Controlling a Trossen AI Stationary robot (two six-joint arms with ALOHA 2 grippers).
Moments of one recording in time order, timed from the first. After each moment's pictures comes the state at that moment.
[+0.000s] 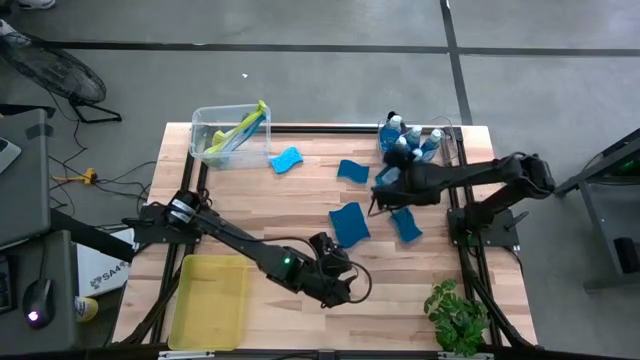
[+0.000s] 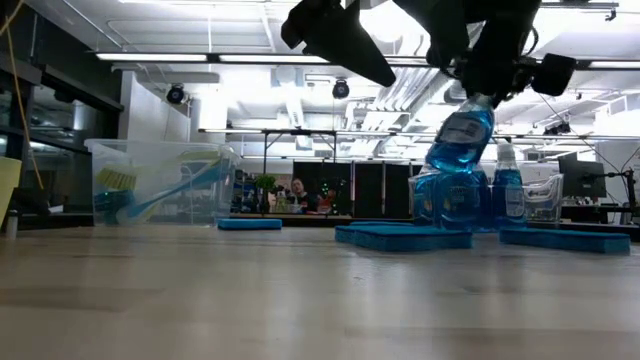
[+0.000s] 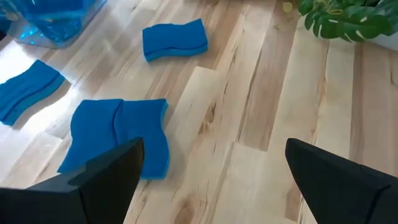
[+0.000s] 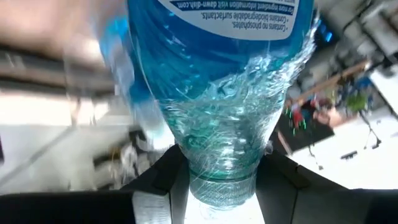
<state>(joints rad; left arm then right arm) -0.46 2.03 1.70 -0.52 -0.66 -0.55 0.00 1.48 1.18 -1.50 1.02 -0.74</state>
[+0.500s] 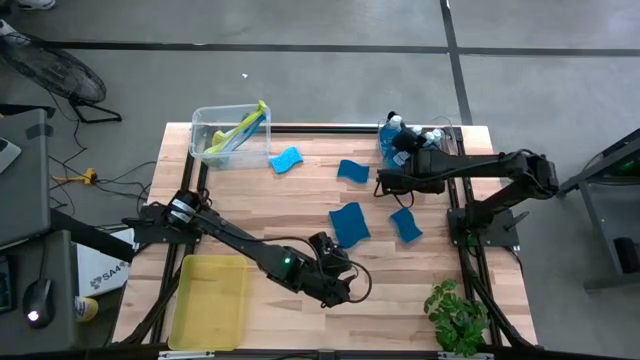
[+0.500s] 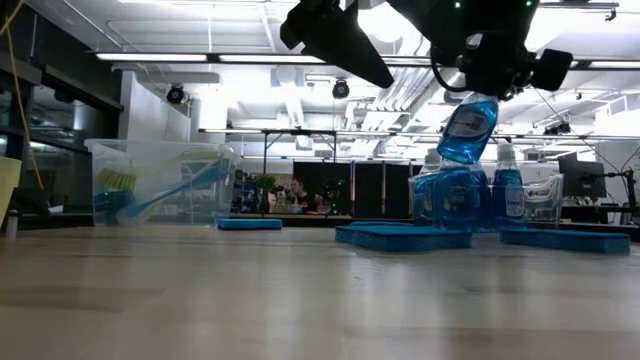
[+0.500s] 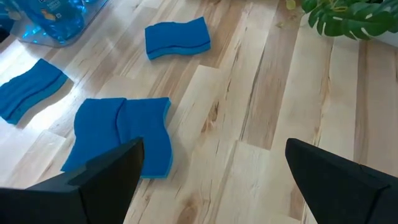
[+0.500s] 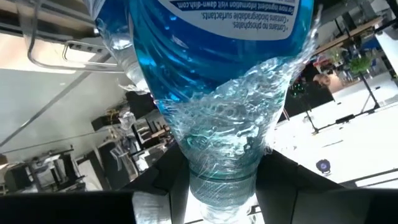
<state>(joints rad) -0.46 2.03 1.70 -0.53 -0.66 -0.55 -0.13 1.44 1.18 -1.57 1.19 -0.79</state>
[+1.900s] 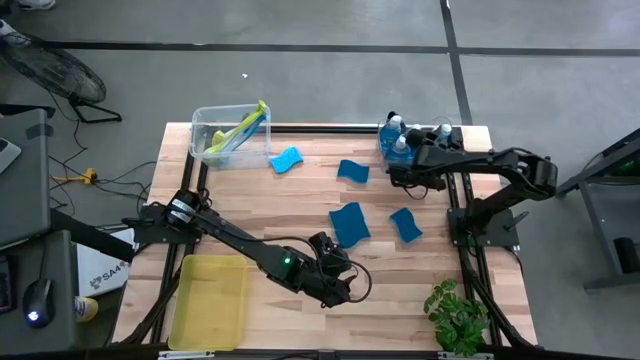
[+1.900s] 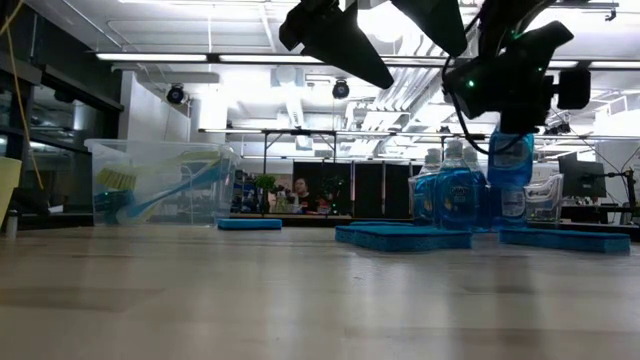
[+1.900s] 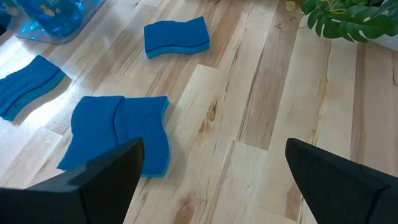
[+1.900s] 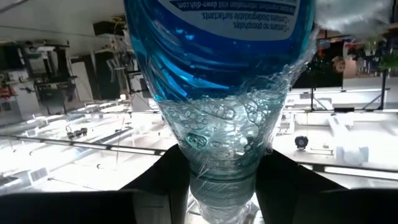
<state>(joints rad) -0.46 2.03 1.70 -0.52 -0.66 -0.57 -0.37 1.44 0.91 -1.51 1.45 -0.96</state>
